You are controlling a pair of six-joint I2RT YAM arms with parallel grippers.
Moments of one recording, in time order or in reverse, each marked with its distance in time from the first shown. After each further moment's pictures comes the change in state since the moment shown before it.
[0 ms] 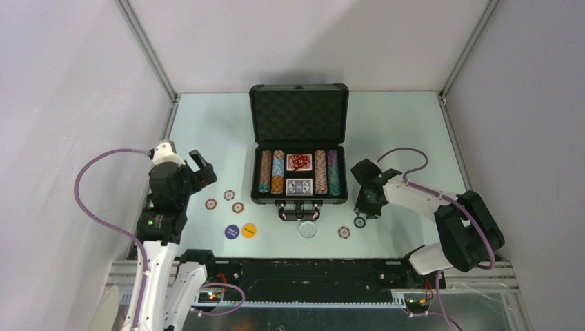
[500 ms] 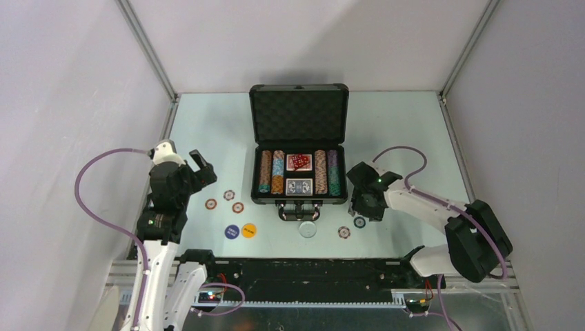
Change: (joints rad) left arm 0.000 0.005 0.000 0.000 0.000 0.000; right arm 0.069 -0.108 0.005 -0.053 0.043 0.003
